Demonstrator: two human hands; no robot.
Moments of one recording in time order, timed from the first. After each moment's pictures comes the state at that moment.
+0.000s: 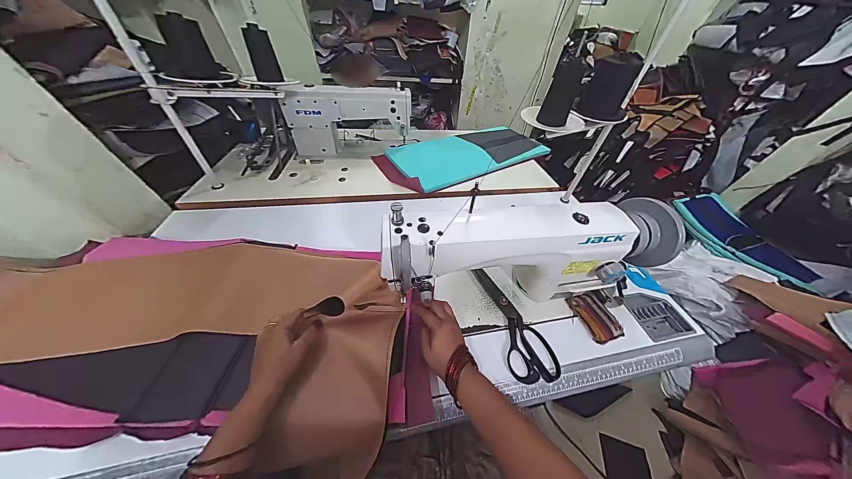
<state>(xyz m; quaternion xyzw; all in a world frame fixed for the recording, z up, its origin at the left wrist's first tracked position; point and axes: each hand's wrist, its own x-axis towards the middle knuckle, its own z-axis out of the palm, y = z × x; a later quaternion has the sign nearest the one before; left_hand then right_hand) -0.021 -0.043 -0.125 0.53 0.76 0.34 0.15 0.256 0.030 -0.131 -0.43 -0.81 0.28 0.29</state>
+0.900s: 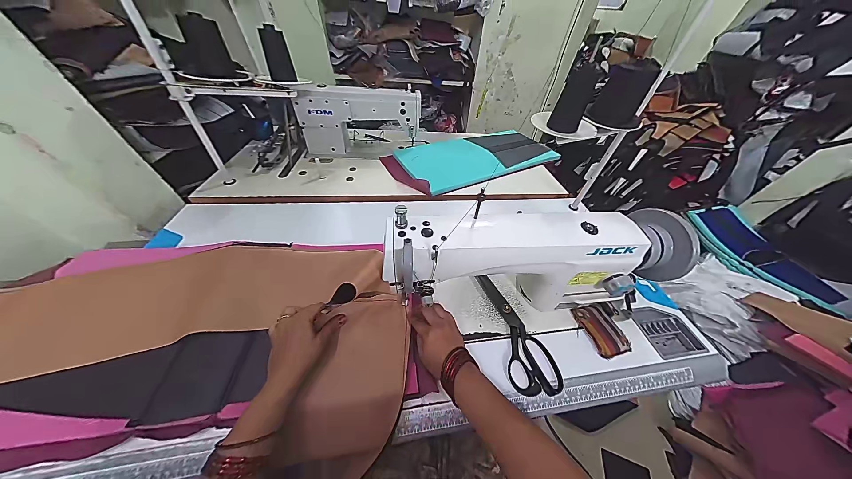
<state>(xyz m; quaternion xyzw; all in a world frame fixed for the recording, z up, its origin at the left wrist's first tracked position) 0.006 -0.028 -0.119 0.52 0.80 0.27 0.11 0.250 0.042 -0.126 -0.42 -0.88 0.19 0.13</state>
